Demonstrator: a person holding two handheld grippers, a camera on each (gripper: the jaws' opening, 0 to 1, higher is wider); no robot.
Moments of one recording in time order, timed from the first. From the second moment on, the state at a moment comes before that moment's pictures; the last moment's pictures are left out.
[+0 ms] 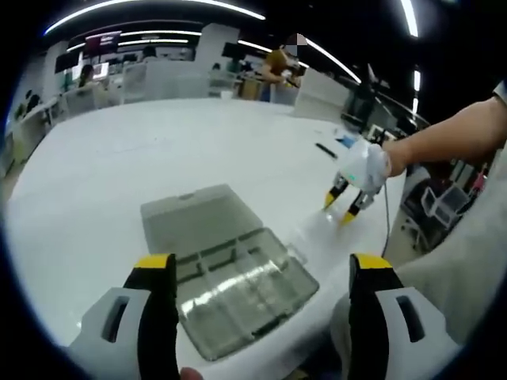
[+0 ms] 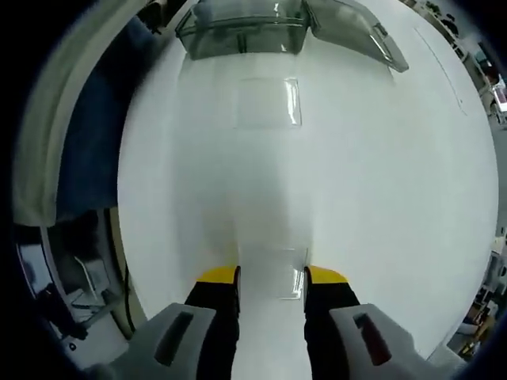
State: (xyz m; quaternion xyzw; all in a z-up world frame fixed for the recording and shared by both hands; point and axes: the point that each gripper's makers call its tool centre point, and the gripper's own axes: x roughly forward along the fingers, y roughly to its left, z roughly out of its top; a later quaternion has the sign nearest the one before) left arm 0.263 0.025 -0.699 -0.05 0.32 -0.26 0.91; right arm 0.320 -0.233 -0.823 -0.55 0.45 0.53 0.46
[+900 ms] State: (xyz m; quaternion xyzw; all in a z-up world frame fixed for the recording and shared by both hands) left arm 0.253 0.018 -0.699 -0.06 0.32 -0.28 0.90; right arm 0.300 -0.187 -0.779 -0.56 0.39 0.53 0.50
